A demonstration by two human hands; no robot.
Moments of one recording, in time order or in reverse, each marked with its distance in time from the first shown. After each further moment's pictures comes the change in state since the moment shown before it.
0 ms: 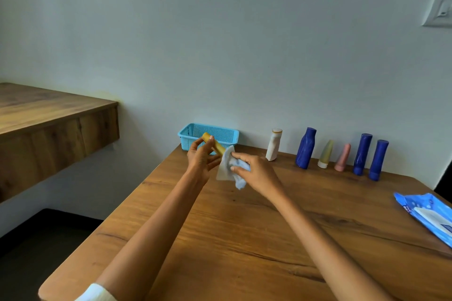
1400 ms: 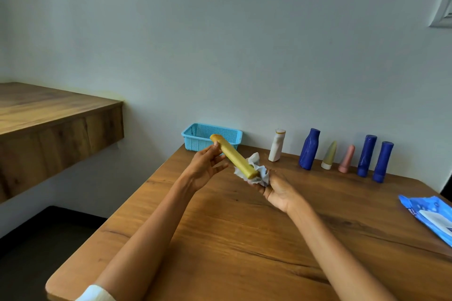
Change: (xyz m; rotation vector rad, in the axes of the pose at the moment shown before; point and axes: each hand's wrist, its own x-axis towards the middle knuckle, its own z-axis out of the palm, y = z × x) left_hand 0.008 -0.005 -0.025 0.107 -0.373 -0.098; right_hand -0.018 0.025 -0.002 1.323 0.041 0.657
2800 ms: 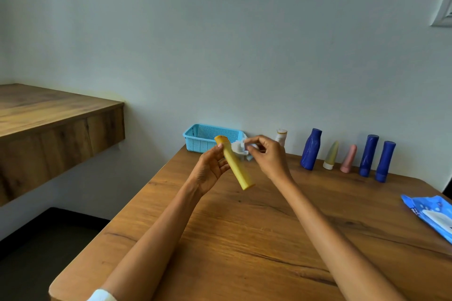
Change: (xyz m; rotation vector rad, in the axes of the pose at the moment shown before) left_hand -0.004 -0.008 0.004 -0.144 -0.122 0.073; right_hand 0.012 -0.030 0.041 -0.930 0.100 -0.773
